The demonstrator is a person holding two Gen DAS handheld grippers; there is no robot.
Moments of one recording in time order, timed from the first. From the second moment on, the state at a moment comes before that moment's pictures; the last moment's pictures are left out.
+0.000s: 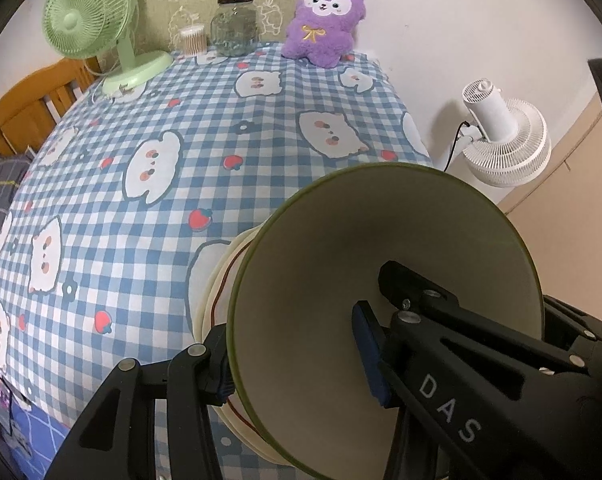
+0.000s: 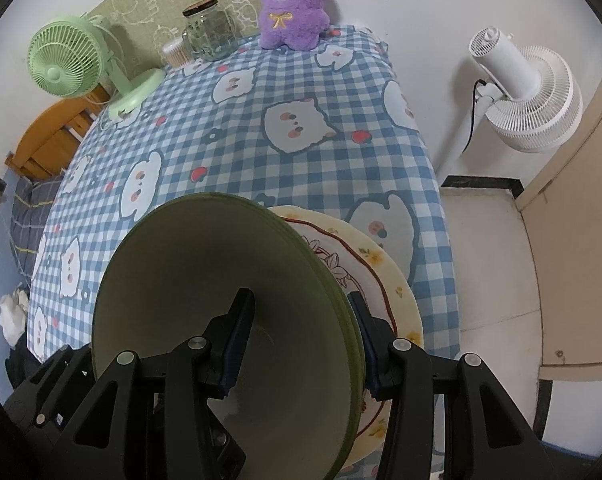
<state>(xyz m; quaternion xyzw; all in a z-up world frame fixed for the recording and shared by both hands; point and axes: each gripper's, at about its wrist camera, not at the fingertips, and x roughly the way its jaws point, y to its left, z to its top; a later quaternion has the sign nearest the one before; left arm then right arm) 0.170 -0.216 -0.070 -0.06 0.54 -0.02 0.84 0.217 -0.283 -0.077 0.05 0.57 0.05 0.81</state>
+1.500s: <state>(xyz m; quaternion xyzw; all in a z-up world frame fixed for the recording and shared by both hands) 0.153 -0.214 0.004 -0.02 0.44 -0.01 0.90 0.195 -0.279 0.014 0.04 0.45 0.04 0.89</state>
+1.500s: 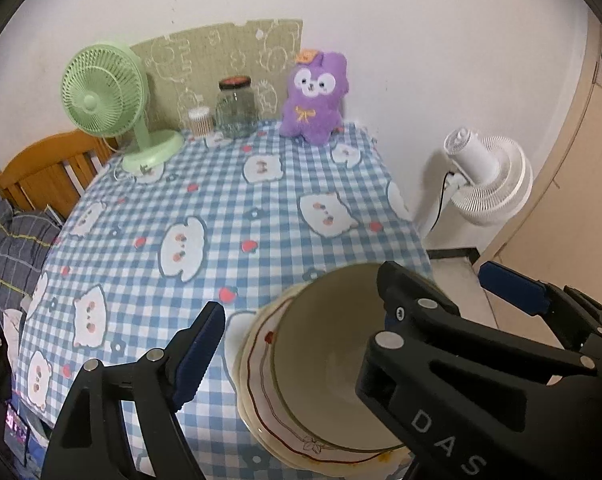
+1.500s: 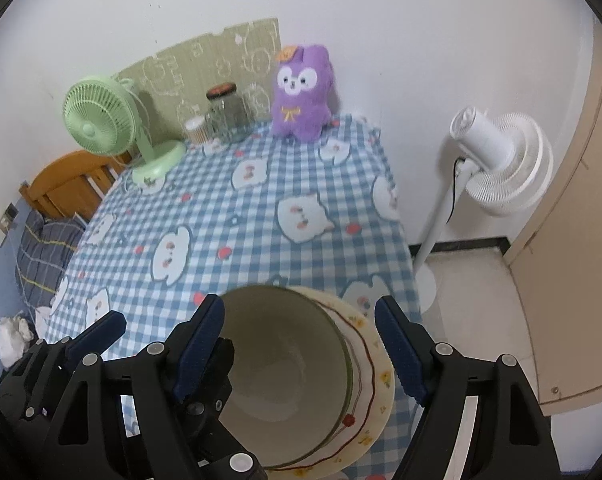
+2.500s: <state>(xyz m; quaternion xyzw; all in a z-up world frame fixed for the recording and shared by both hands) 0.106 -0.048 0.034 0.00 0.37 0.00 0.93 0.140 -0.150 0.045 0.05 0.40 -0.02 0.92</state>
